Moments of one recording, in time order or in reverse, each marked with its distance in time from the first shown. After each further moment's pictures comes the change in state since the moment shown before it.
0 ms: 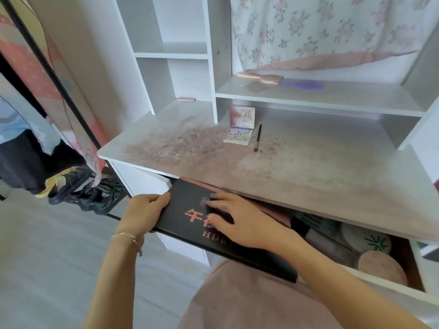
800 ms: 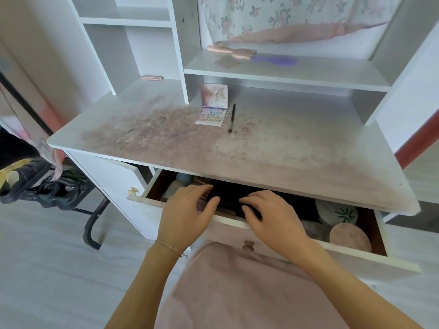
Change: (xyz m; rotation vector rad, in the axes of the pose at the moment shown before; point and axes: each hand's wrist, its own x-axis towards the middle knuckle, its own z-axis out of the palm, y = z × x) left_hand -0.019 -0.010 0.107 0.373 -0.009 0.759; right_hand -0.069 0.046 -0.004 -0.302 0.387 0.248
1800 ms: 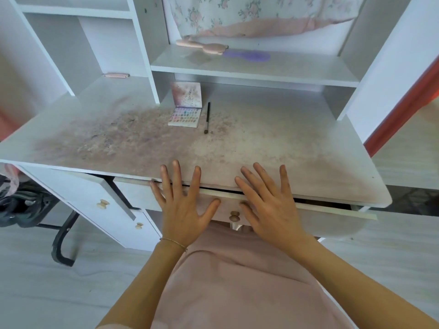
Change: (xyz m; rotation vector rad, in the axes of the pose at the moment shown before) left_hand 0.028 -0.023 0.074 0.321 0.213 0.176; right_hand 0.007 0.052 0.005 -0.562 0.303 -0.262
